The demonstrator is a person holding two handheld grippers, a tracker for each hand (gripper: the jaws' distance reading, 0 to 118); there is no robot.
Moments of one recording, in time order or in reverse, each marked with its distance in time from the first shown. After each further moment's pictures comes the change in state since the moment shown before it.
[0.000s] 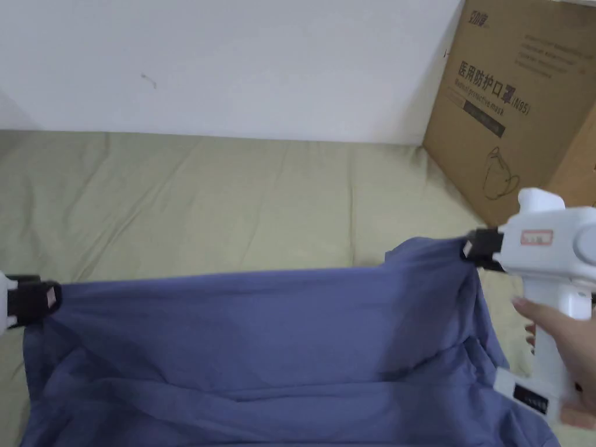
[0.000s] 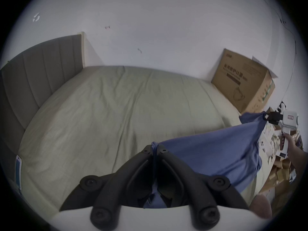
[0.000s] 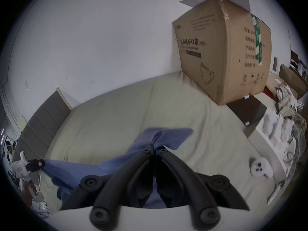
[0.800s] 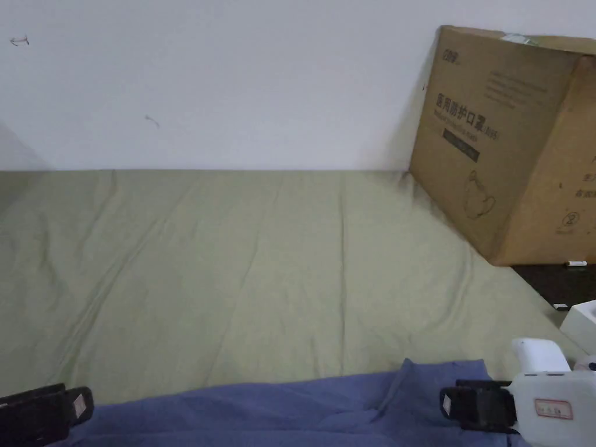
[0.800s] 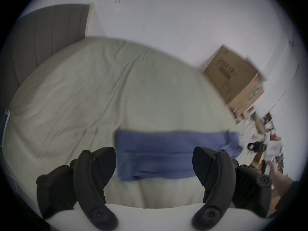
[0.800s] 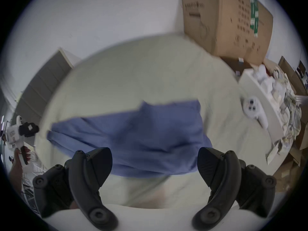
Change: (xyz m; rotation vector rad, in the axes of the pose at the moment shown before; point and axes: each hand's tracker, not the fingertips) left arm 0.001 -0.069 0.093 0.018 -0.165 0.203; right arm 0.006 -0.113 0.098 -0.193 0.049 0.112
